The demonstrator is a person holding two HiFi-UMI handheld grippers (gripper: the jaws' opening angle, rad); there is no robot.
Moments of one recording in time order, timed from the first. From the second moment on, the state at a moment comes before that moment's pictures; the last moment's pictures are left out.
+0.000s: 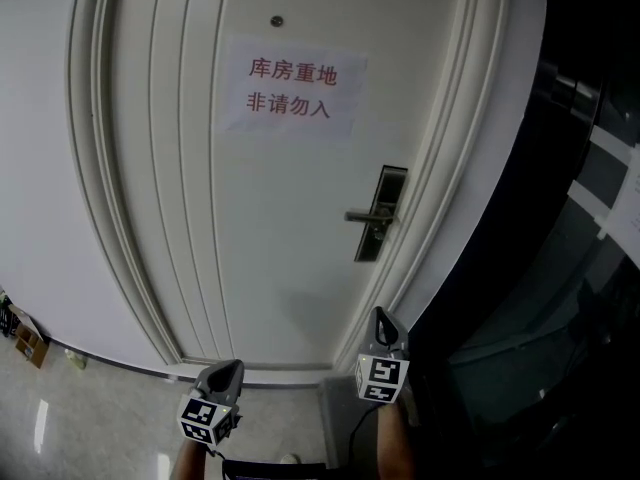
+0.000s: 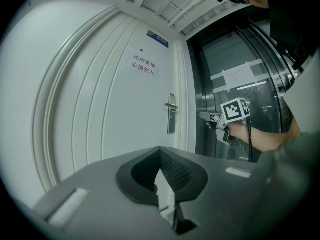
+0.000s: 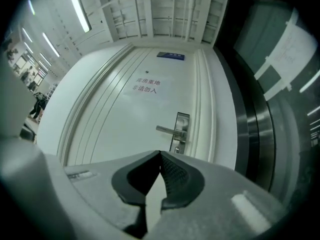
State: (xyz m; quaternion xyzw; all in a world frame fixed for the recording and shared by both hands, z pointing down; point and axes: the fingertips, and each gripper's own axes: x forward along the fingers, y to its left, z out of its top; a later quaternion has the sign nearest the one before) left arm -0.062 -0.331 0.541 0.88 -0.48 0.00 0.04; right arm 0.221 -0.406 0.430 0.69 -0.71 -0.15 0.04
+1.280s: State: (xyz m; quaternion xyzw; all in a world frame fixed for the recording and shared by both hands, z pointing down) left arm -0.076 -0.214 0.521 0.90 -0.44 -0.03 0.01; right arm 0.160 -0.189 0.525 0.68 -0.73 -0.04 0.02
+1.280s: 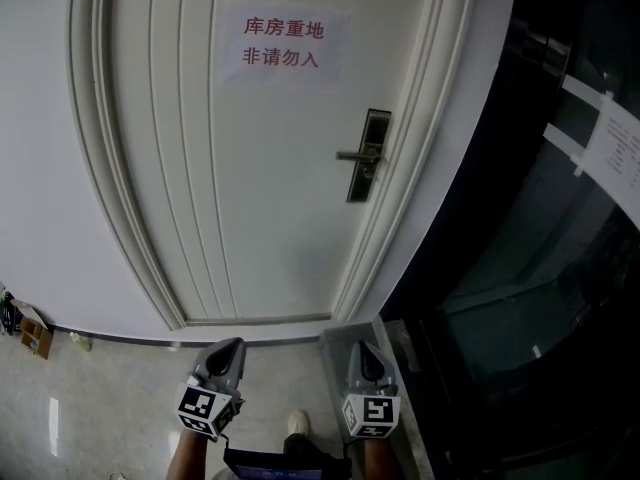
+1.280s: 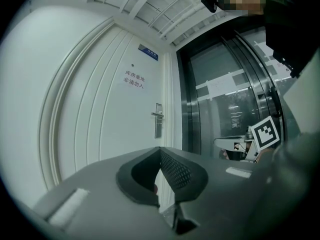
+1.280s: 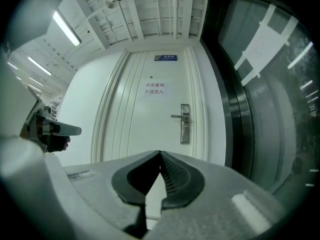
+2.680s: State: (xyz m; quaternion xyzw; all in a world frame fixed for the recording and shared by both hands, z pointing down) left arm -0.084 -0.164 0.520 0.90 -0.44 -0.03 0.01; right arm 0.145 -0.128 0.530 0.68 -0.73 -0.05 0.03
